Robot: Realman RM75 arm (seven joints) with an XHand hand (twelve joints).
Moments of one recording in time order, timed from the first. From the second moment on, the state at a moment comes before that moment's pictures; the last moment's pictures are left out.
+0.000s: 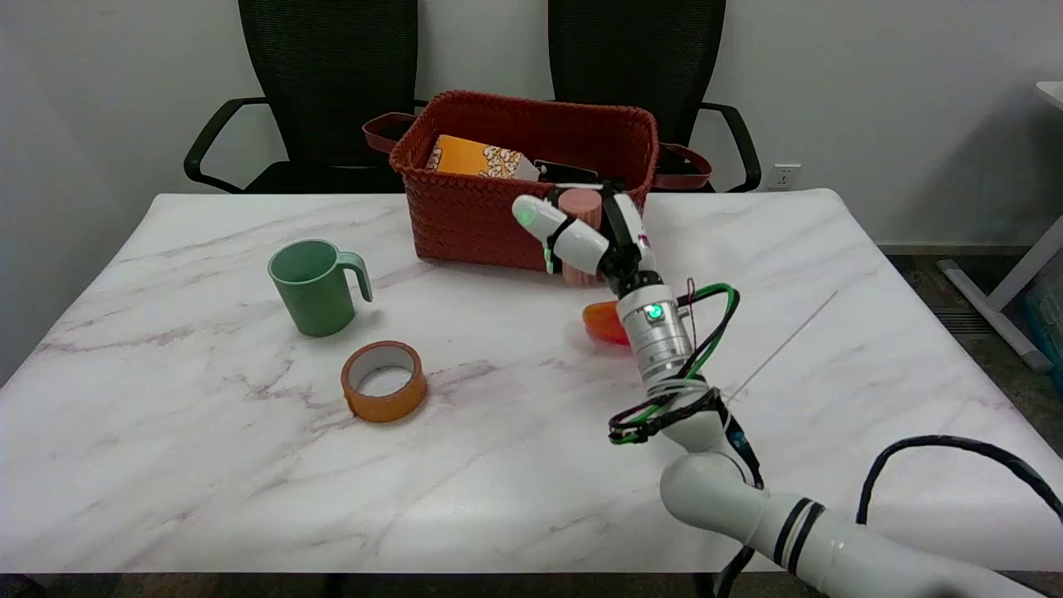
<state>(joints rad) 0.21 -1.30 -2.12 1.20 1.03 0.82 0.80</state>
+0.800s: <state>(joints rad) 0.46 -1.25 -2.07 1.15 1.02 0.72 0.80</state>
